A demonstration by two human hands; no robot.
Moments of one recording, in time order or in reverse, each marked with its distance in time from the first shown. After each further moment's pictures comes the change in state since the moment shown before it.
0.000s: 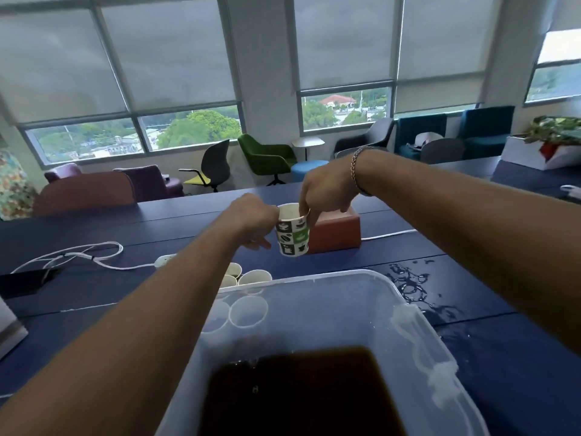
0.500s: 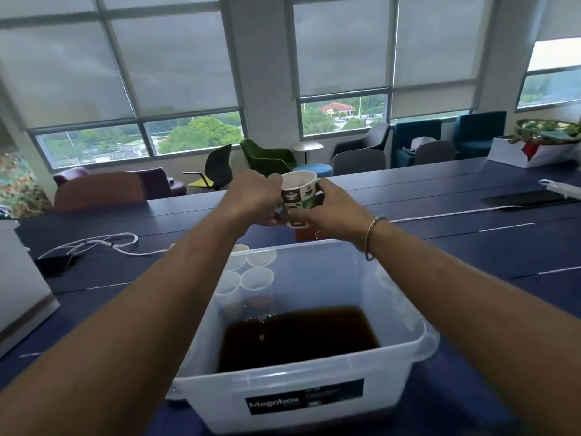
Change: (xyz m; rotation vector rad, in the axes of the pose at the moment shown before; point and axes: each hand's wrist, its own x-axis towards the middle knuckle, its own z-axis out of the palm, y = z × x) left_hand -0.096 0.005 -0.011 -0.315 0.174 0.128; right_hand -0.068 -0.036 0.099 1.091 0.594 -0.088
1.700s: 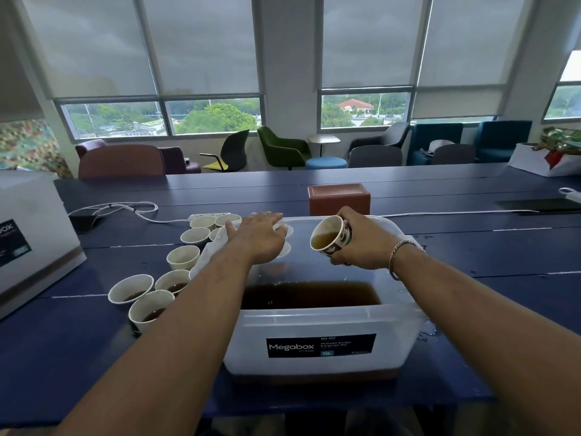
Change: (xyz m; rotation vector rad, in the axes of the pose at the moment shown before) left_hand -0.042 -0.115 0.000 0.746 -0.120 0.071; right_hand -0.057 0.043 0.016 -0.602 -0.131 0.027
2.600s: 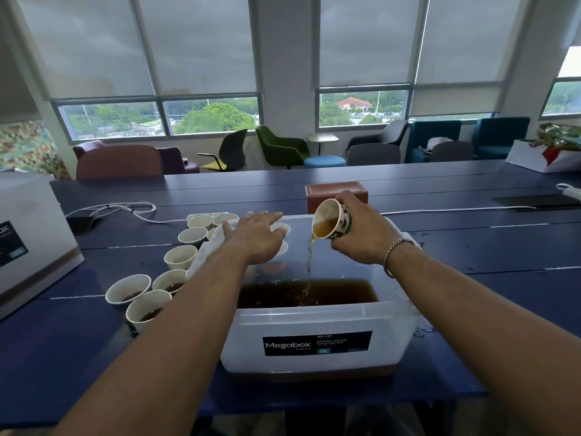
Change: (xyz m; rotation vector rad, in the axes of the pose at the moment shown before) left_hand 0.001 0.001 0.004 0.010 0.003 -0.004; right_hand 0.010 0.008 0.008 -0.003 0.222 -0.099
